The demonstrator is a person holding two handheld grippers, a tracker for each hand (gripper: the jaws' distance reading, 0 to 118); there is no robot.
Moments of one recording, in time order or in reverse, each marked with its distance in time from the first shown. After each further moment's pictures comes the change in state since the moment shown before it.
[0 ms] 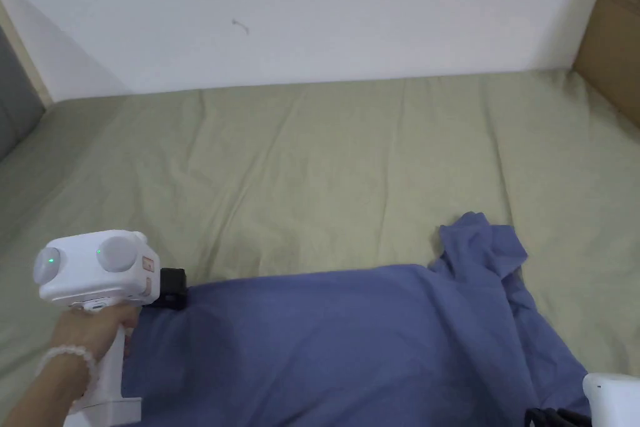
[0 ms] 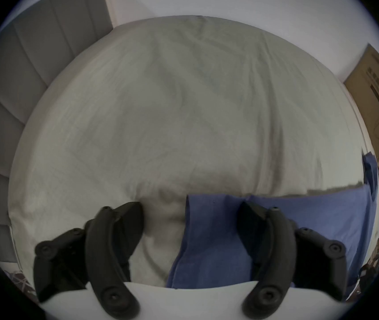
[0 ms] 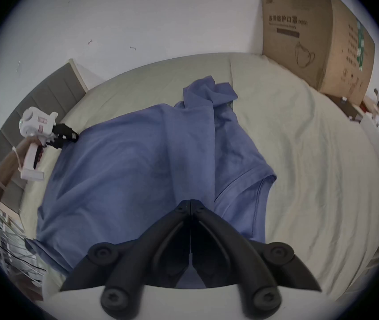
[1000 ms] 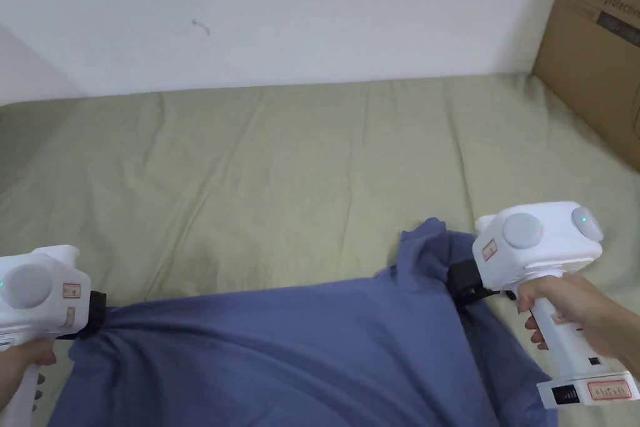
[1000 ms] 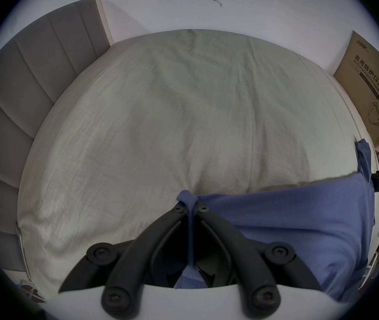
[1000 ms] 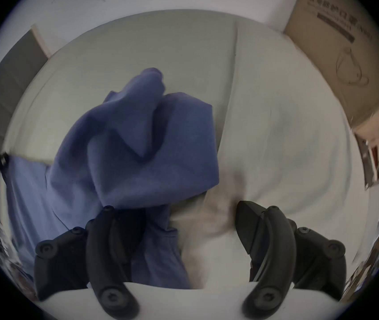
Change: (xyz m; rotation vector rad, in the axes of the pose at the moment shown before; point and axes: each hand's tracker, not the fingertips) left arm -0.009 -0.013 0.030 0.059 -0.020 -0.016; right arm 0.052 0.196 -0.171 -0.349 -0.145 0.089
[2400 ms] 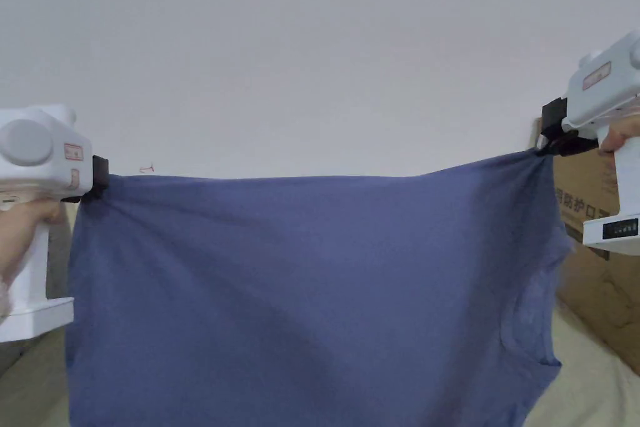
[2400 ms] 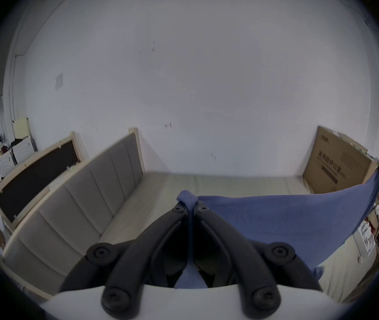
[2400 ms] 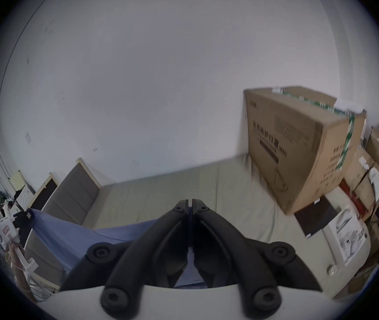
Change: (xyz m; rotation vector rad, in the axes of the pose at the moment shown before) left arm -0.013 0.125 0.424 0.717 0.042 0.046; right arm 0.046 0.069 0.495 0.769 0.126 -0.160
